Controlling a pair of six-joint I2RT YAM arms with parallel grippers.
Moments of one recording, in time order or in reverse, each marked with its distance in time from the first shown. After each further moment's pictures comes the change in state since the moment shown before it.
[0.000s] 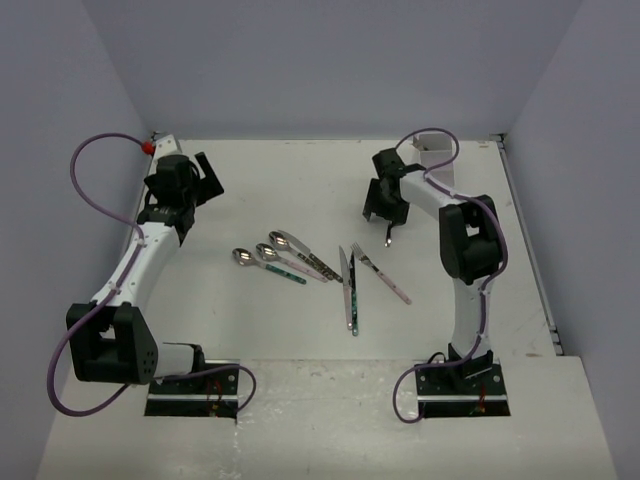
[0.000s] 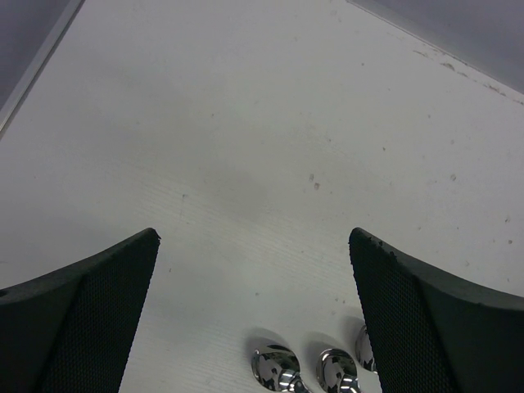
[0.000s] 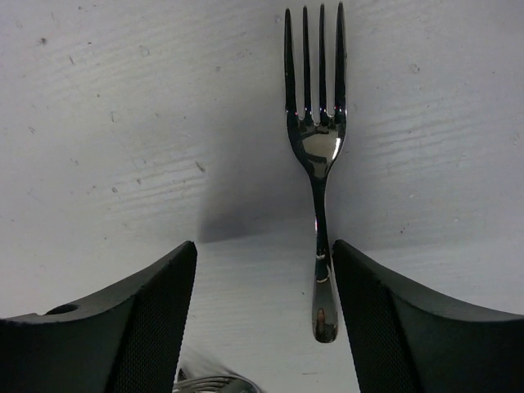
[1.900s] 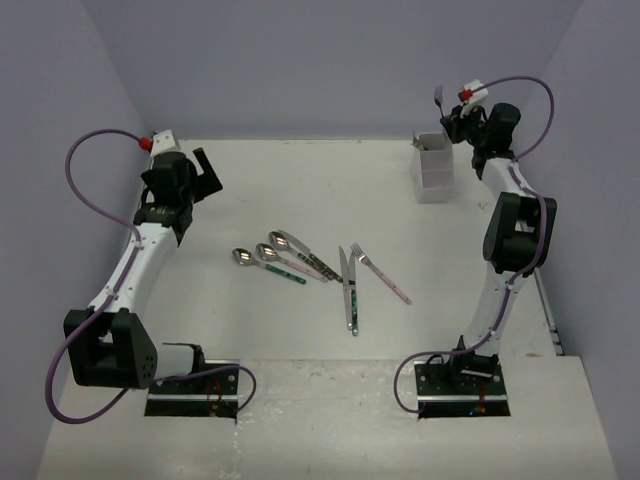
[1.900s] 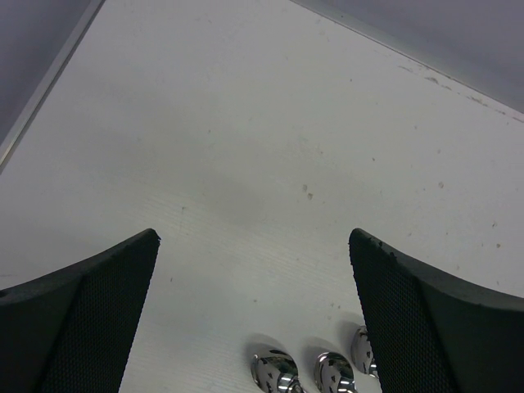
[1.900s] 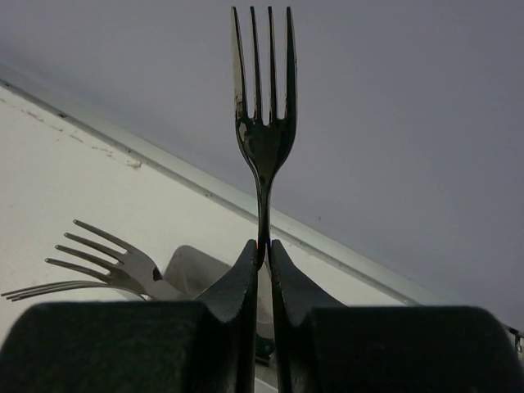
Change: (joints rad) left arm 0.000 -0.023 0.018 -0.003 0.002 0.024; right arm -0.497 0.034 0.113 0.963 -0.752 -0.812
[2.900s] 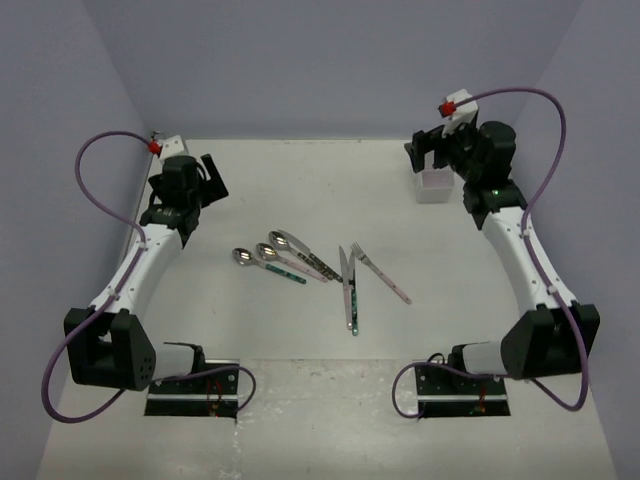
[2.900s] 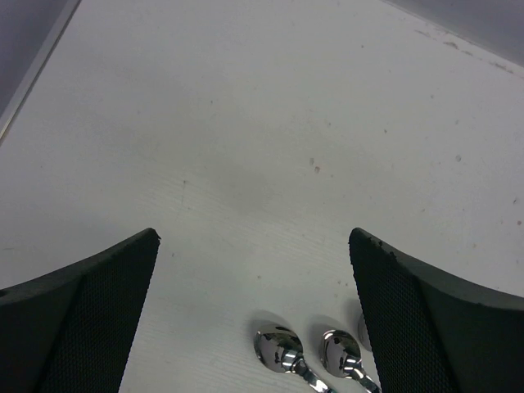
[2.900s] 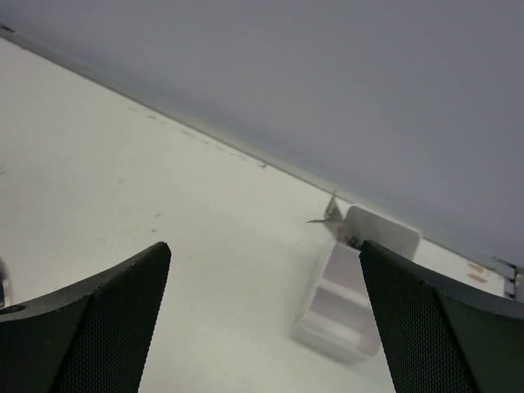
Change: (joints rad) left arm -0.043 -0.002 0.002 -0.049 -0.047 -0.010; right arm 0.214 -0.735 -0.413 -0.301 0.266 0.040
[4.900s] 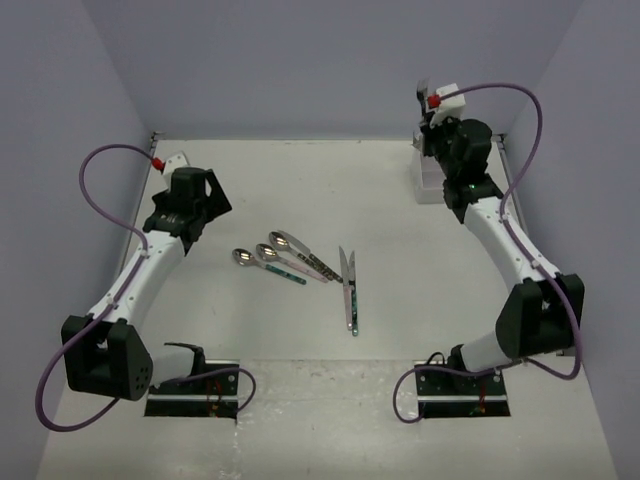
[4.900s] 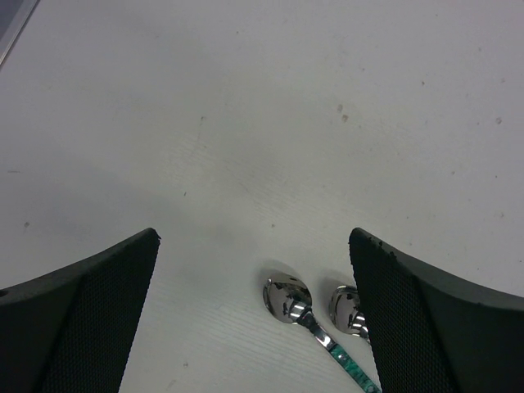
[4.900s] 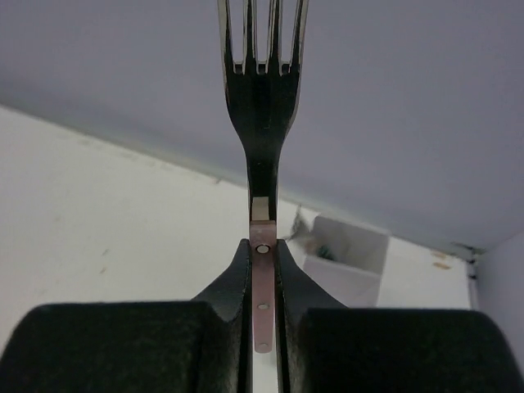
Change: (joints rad) left arm -0.056 -0.059 -0.069 -0.154 -0.075 -0.117; right arm 0.170 0.003 -0.092 0.112 0.299 0.016
